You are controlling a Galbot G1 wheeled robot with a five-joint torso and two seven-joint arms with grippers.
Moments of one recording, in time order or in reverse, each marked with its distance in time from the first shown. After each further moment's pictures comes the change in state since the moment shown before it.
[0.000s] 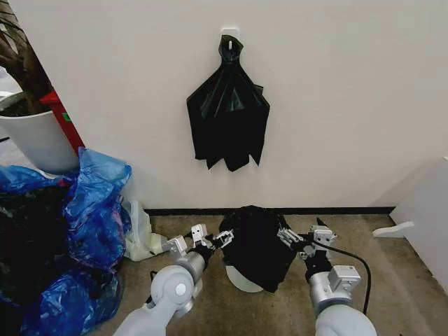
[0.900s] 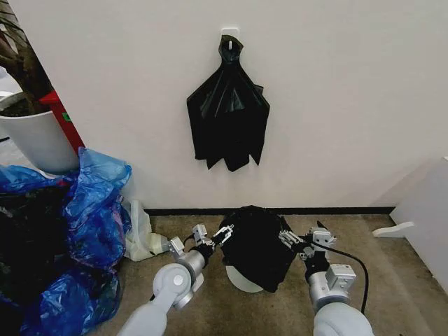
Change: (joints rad) left arm -0.024 -0.015 -0.022 0.145 -0.126 -0.081 0.208; right arm 0.003 0.002 0.006 -0.042 0.002 0.009 0.003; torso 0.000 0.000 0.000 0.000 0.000
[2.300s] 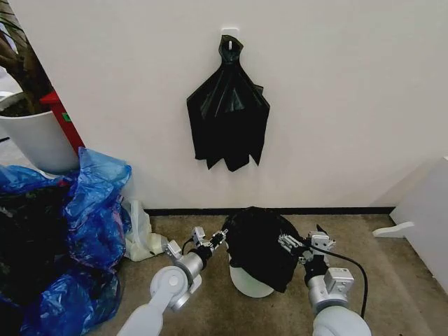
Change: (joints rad) left arm 0.016 0.022 -0.005 0.029 -0.113 0.011 0.097; right arm -0.014 0.004 -0.005 -0.019 -0.019 0.001 -0.003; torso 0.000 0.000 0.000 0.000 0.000
